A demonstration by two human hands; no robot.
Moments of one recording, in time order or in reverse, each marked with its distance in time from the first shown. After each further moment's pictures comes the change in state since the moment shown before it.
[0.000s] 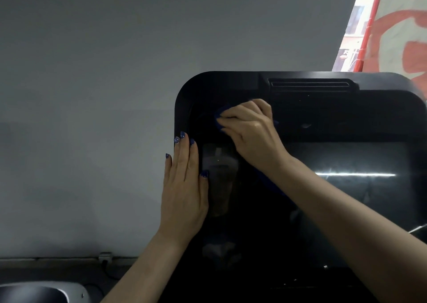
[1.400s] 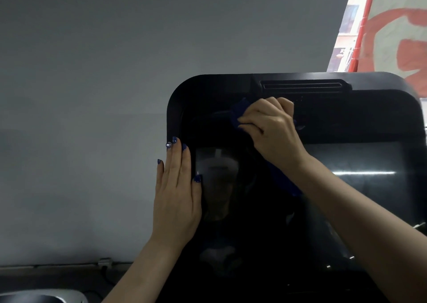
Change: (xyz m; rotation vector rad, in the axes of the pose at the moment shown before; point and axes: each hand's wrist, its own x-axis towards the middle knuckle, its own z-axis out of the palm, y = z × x) left_hand 0.001 -0.002 0.002 0.058 -0.032 -0.004; right_hand -0.013 0.030 -0.025 -0.024 0.043 0.143
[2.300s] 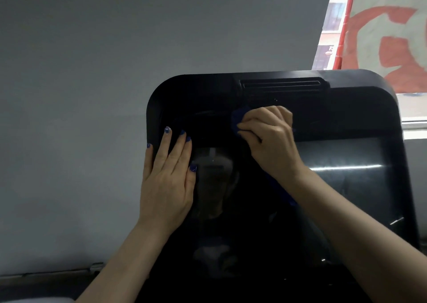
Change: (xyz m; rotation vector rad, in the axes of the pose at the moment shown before) left_hand 0.031 0.013 -0.001 0.228 0.017 0.176; right_hand -0.024 0.011 -0.018 -0.039 0.077 0.020
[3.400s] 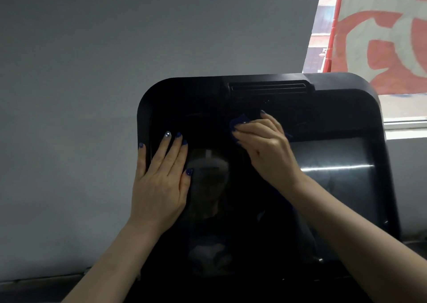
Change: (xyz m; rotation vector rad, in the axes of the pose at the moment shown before) left_hand 0.000 0.000 0.002 0.128 -0.003 0.089; right_hand -0.020 0.014 -0.011 0.035 -0.010 -0.068
